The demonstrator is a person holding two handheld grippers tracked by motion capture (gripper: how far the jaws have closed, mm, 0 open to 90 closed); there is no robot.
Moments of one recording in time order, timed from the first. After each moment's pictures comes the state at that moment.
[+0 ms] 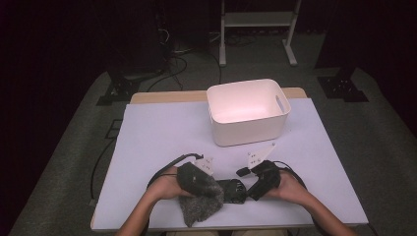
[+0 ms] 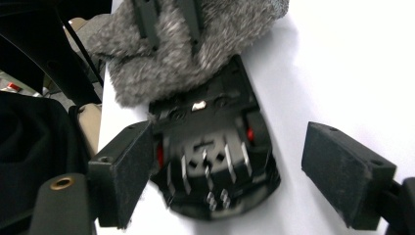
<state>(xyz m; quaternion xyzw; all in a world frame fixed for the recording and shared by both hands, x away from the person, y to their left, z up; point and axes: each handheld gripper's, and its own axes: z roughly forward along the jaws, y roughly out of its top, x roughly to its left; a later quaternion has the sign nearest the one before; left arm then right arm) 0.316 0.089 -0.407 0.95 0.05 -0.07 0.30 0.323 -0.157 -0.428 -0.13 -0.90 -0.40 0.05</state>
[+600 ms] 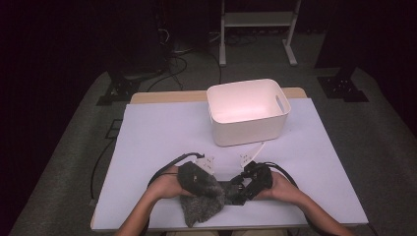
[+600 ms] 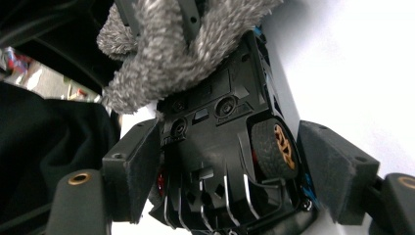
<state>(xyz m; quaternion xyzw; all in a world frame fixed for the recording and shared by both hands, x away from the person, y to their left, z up) 0.318 0.087 -0.399 0.95 0.05 -0.07 0.30 0.335 -0.146 -0.455 -0.15 -0.89 -0.39 0.16</state>
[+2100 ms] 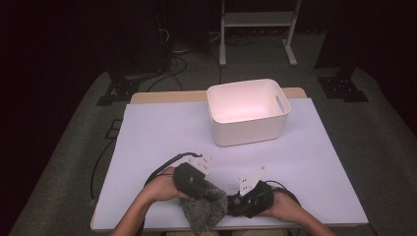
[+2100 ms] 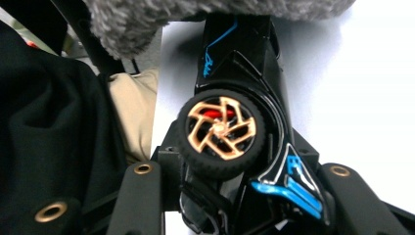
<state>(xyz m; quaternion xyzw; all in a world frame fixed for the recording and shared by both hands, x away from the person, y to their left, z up) 0.300 0.092 -0.378 0.93 0.03 -0.11 0.34 0.275 -0.138 -0.451 -0.05 -0.92 -0.39 0.05</state>
